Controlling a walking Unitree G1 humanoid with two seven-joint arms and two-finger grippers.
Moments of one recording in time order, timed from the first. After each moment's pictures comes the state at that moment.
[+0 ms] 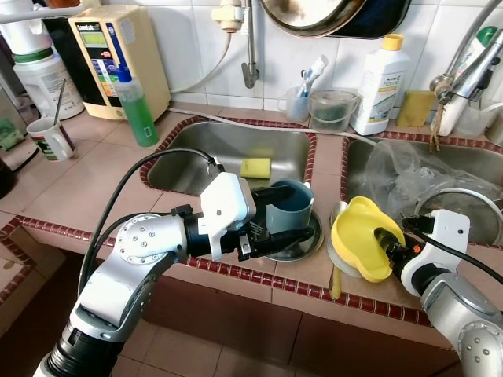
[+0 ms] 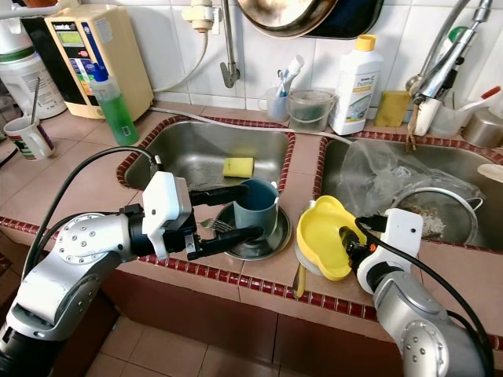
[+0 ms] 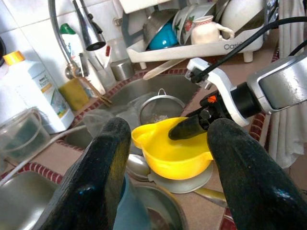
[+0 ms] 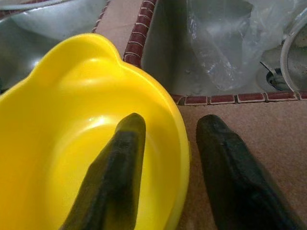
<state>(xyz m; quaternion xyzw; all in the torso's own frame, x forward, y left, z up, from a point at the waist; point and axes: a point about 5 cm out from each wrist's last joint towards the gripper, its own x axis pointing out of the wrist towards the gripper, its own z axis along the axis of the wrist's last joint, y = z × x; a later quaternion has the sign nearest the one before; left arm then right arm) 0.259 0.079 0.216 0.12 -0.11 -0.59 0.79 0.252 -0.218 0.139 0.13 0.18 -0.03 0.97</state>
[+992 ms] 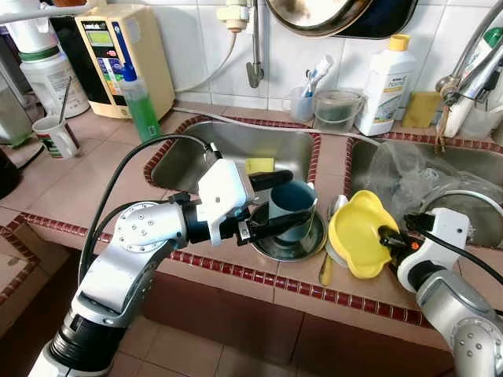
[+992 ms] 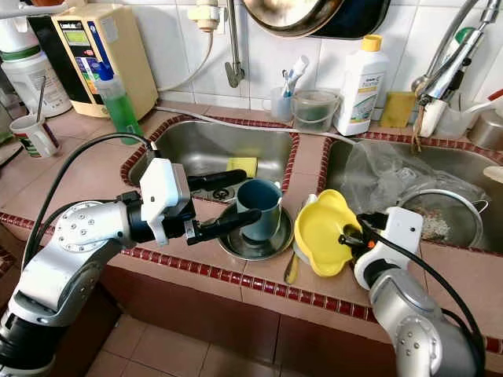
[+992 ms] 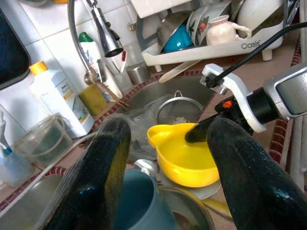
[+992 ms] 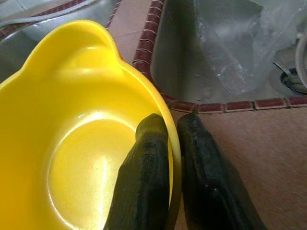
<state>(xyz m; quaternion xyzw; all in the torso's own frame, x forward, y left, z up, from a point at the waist) 0.270 0.080 0.226 0.14 -0.13 -0.57 0.80 0.259 -0.215 0.138 0.16 0.16 -0.03 0.97</state>
